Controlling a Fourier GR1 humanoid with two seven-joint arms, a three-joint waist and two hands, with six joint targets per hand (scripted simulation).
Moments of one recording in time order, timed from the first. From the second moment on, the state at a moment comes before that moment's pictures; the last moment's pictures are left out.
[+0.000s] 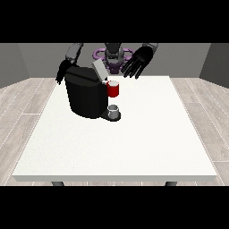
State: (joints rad) left arm -1.08 0.38 0.07 -0.62 -0.88 -0.22 -0.26; right arm -0.30 -0.07 -0.07 -1.21 0.15 -0.18 -0.03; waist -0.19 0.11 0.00
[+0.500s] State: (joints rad) left arm -0.82 0.14 0.35 -0.60 -0.51 -0.25 -0.34; right arm -0.18 -0.06 -0.09 -1.23 0.12 -0.16 -0.04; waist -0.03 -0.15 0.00
